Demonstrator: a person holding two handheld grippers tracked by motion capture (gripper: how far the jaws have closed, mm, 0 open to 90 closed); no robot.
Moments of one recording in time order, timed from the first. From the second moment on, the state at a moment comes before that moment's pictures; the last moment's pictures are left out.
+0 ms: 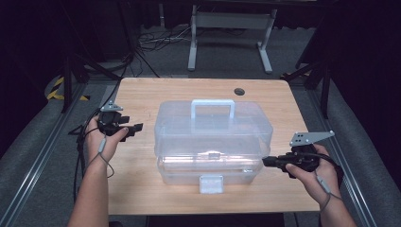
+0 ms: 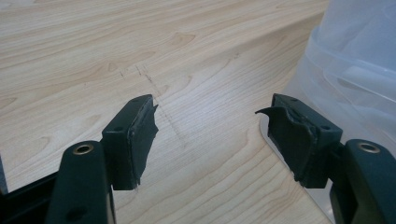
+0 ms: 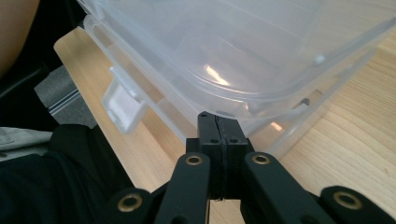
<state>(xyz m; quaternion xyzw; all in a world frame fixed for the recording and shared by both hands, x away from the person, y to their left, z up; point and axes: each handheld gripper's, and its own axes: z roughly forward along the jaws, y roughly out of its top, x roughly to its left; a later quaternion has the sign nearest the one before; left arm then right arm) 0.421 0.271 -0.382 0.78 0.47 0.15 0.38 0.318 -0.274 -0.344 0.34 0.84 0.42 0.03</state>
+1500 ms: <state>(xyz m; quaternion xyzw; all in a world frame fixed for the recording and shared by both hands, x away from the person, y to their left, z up) 0.429 0.271 -0.387 0.78 0.47 0.14 0.39 0.314 -0.259 -0.363 0.31 0.89 0.32 -0.01</state>
